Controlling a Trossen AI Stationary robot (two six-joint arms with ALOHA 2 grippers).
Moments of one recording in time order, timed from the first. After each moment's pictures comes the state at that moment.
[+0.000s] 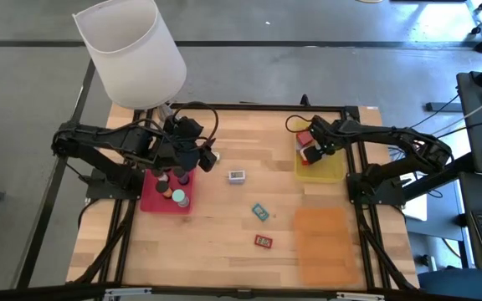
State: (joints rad) left arm -0.19 1.36 1.55 -1.06 -0.86 -0.72; right arm -0.65 1.35 0.63 -0.74 0.14 0.44
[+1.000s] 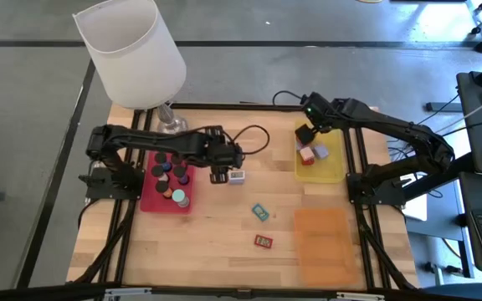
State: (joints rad) left arm -0.01 1.71 1.55 -1.10 -0.50 -0.03; right arm -0.53 1.32 1.08 -0.99 0.28 0.33
